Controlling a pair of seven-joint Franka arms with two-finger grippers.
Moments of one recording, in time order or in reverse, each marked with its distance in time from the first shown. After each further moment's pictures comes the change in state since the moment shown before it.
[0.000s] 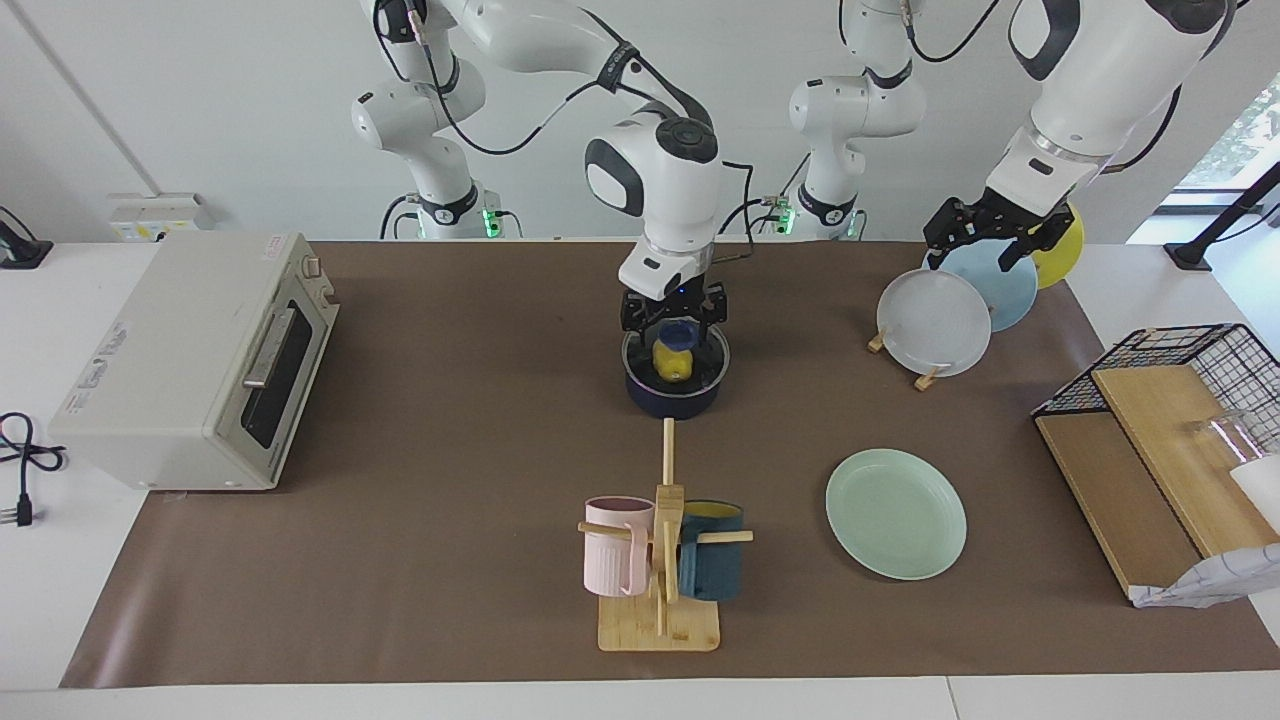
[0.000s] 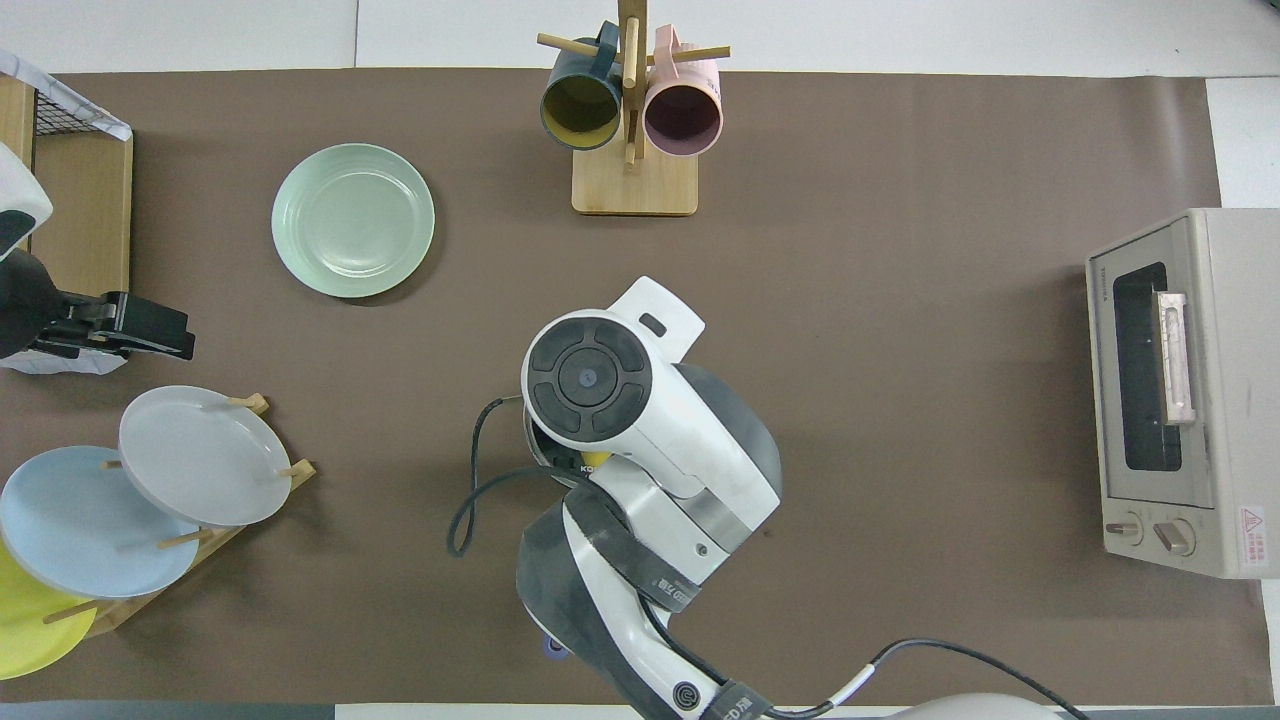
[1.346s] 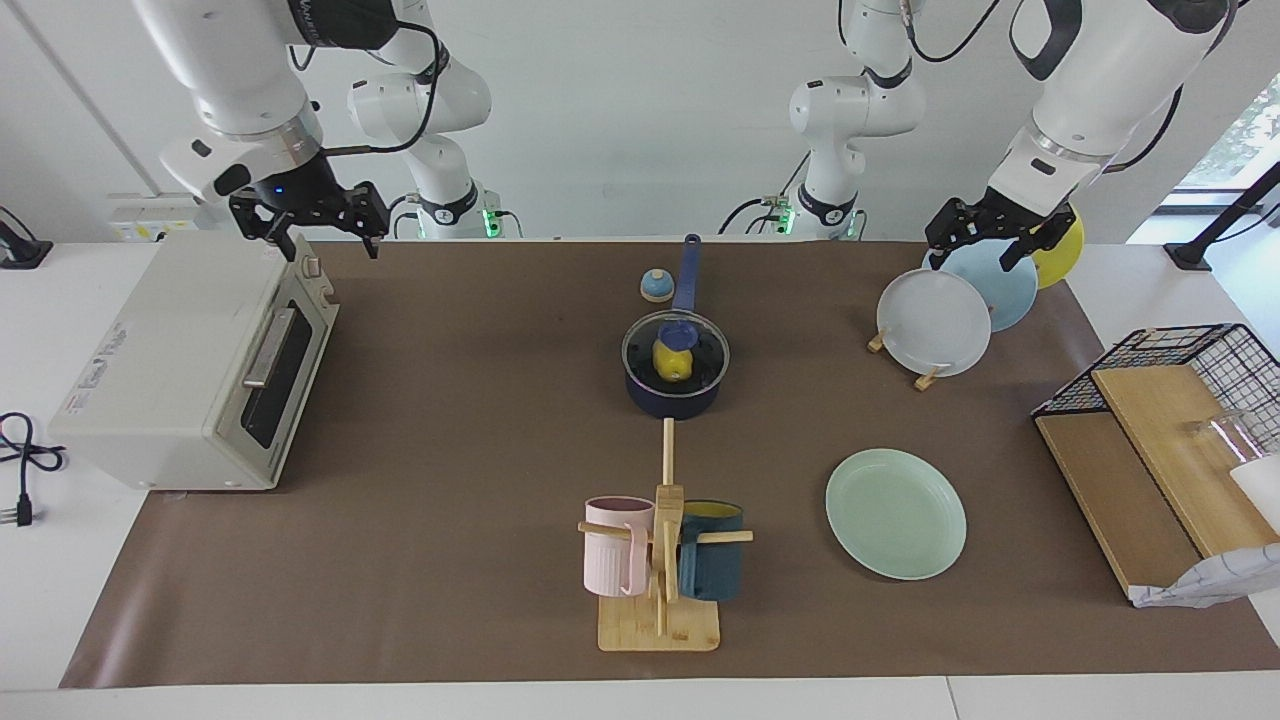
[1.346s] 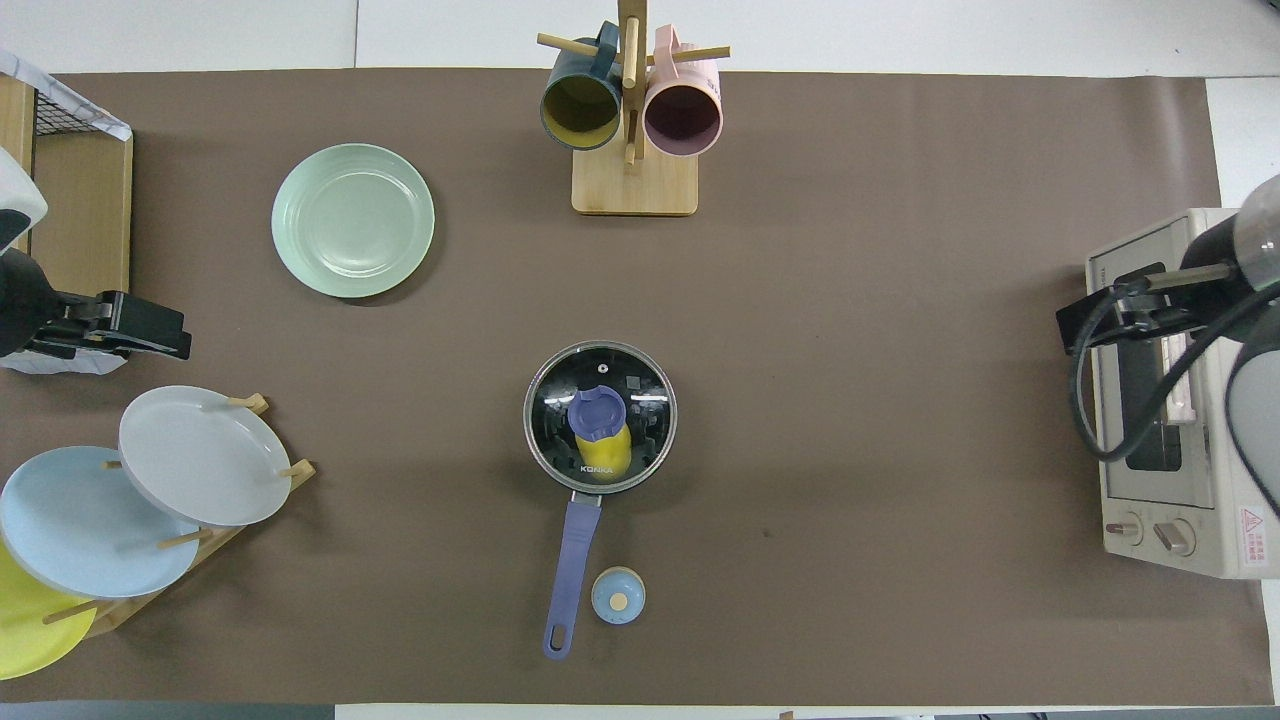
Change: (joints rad) left arm 0.043 0.000 -0.042 0.000 0.000 0.000 -0.004; right arm -0.519 -0.318 -0.149 0.100 0.001 -0.572 -0.701
